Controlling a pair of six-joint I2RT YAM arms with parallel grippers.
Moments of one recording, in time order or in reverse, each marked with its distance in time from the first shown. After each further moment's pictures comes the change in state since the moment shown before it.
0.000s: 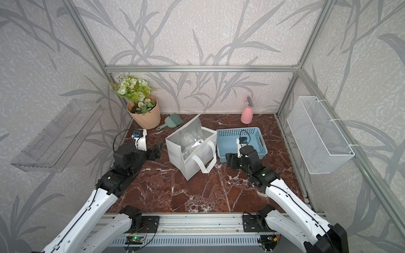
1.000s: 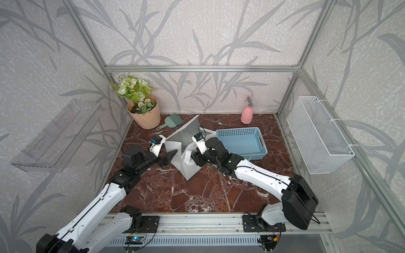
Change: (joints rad) left arm 0.033 0.113 -0.131 0.269 0.499 0.292; right arm 0.262 0.462 0.267 0.309 -0.161 -0.232
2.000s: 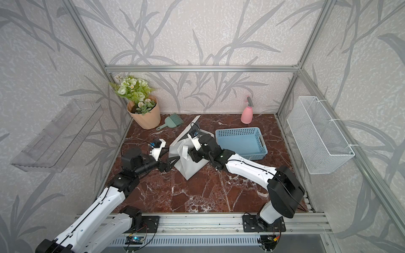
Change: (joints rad) left arm -0.006 -0.051 -0.060 -0.017 0.152 -0.144; right arm 0.000 0.156 0.111 0.011 0.057 -0.033
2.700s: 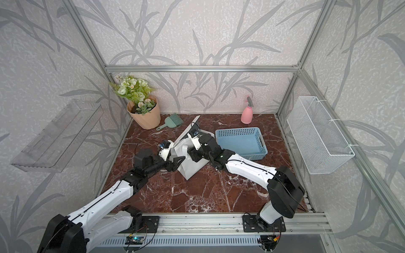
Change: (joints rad) left arm -0.104 0.173 -0.042 0.166 -0.163 -0.012; right arm -0.001 0.000 0.000 0.019 0.000 0.001
